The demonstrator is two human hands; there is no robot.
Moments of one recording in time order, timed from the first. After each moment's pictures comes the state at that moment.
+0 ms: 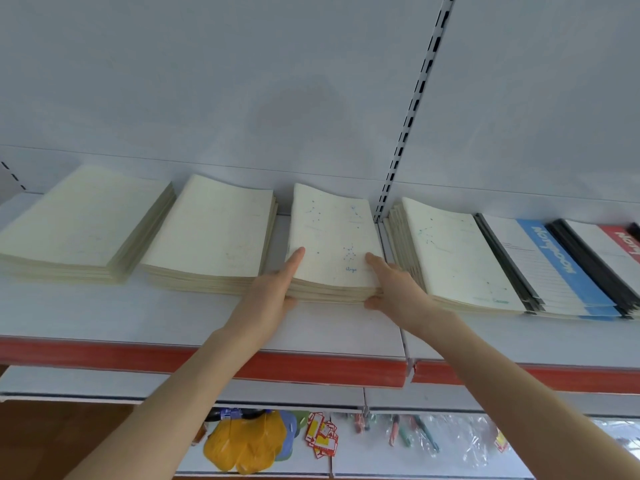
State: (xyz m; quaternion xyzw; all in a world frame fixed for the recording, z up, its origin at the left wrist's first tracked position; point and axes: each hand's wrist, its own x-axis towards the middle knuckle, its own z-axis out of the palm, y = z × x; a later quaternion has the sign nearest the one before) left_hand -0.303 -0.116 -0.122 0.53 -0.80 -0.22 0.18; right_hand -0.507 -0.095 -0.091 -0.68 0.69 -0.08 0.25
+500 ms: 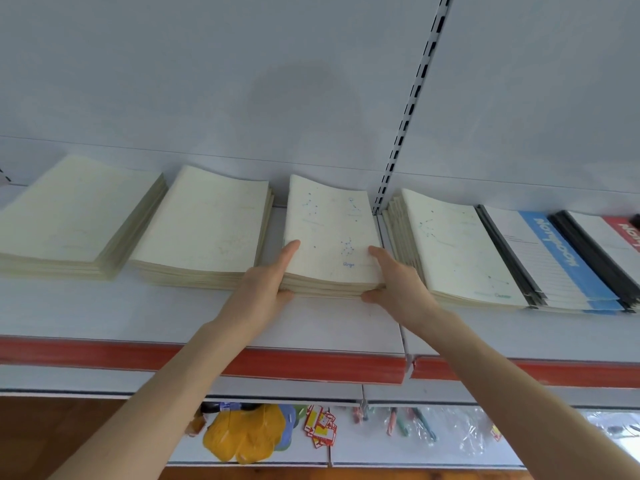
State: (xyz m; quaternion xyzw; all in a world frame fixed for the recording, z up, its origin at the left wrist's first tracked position) left_hand -0.300 -0.126 -0.132 0.53 -0.78 -0.25 0.20; right_hand -0.510 -0.096 -0.102 -0.64 0.70 -0.16 0.27
